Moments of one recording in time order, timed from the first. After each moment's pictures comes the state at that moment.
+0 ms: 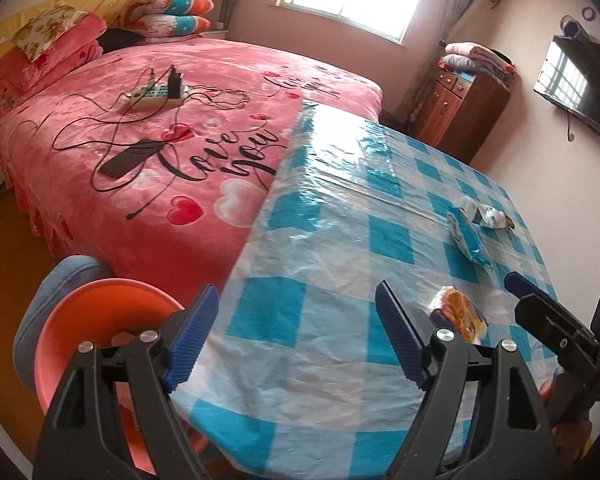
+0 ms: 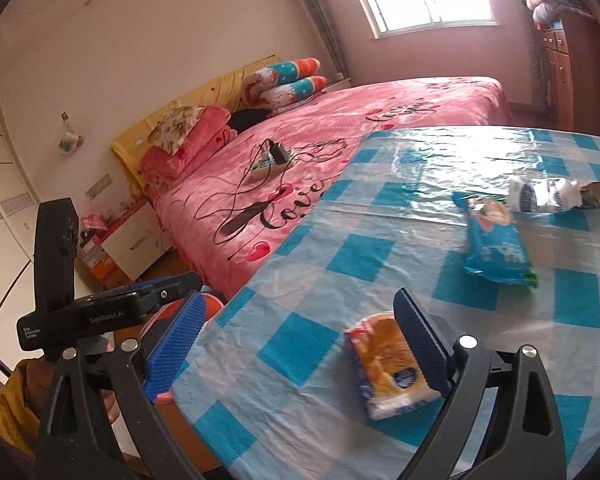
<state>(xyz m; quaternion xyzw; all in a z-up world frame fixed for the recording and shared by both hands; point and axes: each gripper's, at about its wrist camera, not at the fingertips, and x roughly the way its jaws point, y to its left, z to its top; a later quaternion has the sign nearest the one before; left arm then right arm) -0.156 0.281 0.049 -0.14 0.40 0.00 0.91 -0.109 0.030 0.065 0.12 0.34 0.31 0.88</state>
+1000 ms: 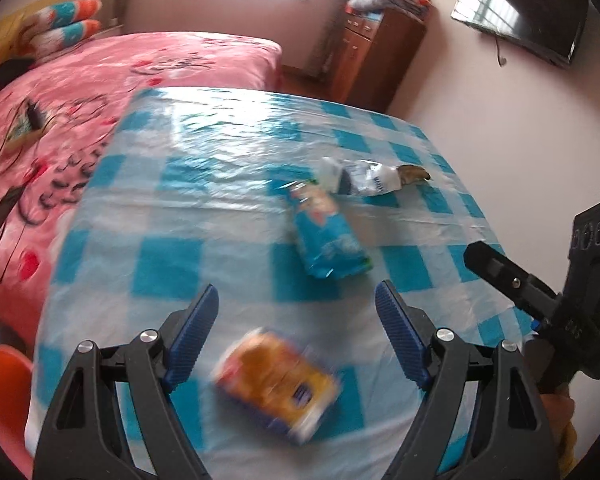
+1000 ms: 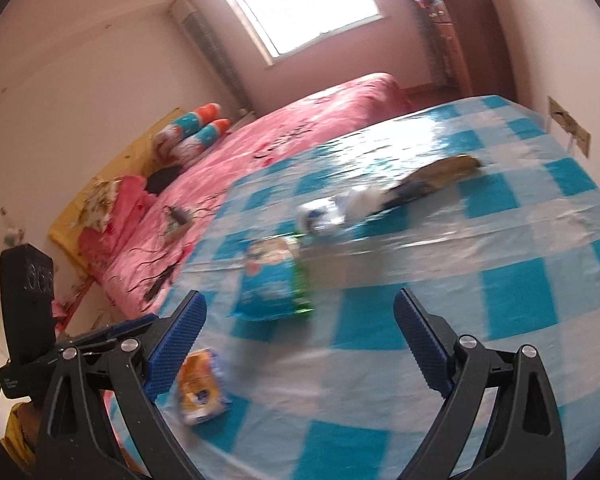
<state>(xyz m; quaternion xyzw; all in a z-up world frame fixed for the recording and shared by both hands) -0.062 0.101 0.053 -0.07 0.44 -0.15 0.88 -0.074 -0.150 0.044 0.22 0.35 0.15 0.90</state>
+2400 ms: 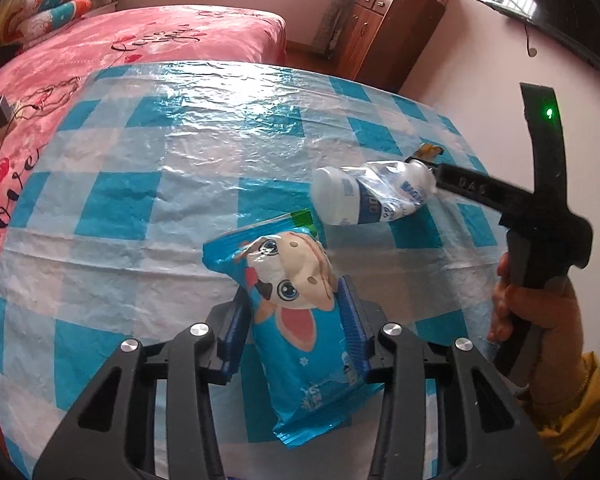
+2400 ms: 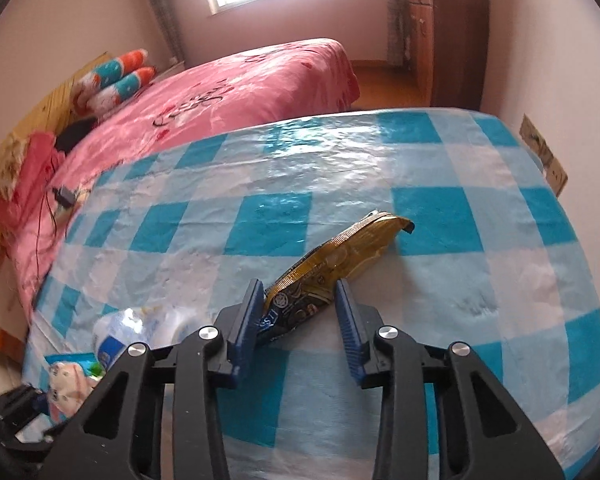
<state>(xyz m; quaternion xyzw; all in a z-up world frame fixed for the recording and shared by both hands) 0.036 0.073 0.007 -0.08 0.48 -0.14 0.86 0.132 -0.154 -0.002 0.09 0.44 0.06 0.89</state>
